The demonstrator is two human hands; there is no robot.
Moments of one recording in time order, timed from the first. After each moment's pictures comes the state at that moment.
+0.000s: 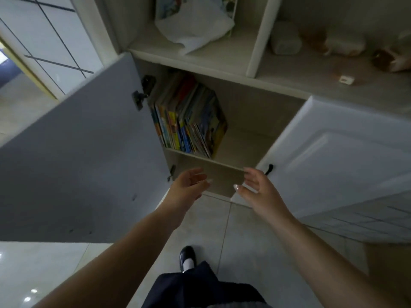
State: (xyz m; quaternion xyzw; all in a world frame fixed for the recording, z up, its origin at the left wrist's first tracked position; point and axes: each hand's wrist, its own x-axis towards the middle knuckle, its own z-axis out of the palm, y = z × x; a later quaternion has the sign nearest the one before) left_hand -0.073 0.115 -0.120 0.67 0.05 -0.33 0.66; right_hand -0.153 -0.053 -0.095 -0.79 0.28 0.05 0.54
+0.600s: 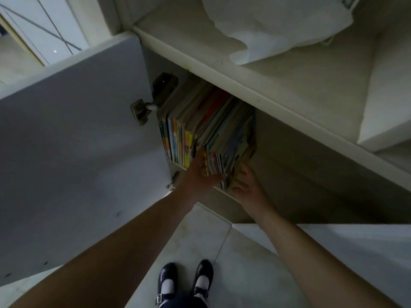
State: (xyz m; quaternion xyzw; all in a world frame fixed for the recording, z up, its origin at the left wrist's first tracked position) left_hand 0.112 0.057 -0.197 0.68 0.05 -0.27 0.69; right_hand 0.071 -0.088 -0.218 -0.70 0.22 0.16 0.66
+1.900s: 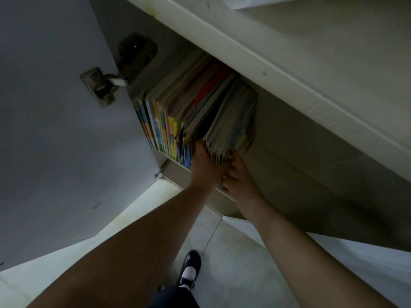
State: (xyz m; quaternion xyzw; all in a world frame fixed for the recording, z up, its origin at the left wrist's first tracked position) left_hand 0.136 -0.018 -0.281 0.79 0.09 -0.07 0.60; right_hand 0.101 -0.100 -0.256 -0.67 0.24 0.19 0.67
